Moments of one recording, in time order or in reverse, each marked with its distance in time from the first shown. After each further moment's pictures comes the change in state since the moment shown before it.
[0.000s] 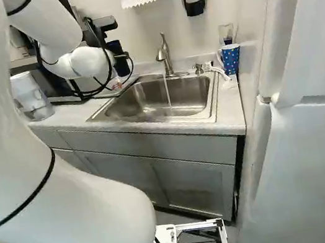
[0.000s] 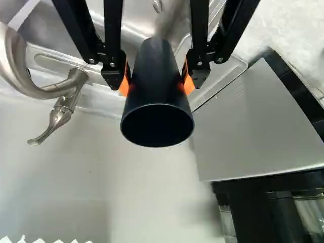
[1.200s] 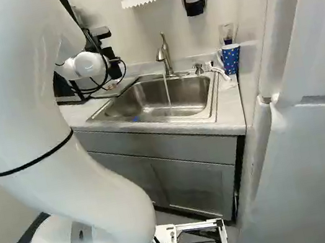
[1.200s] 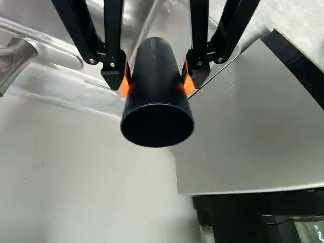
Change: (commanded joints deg) arm 5.1 -15.2 -11.9 0.0 1.9 0.0
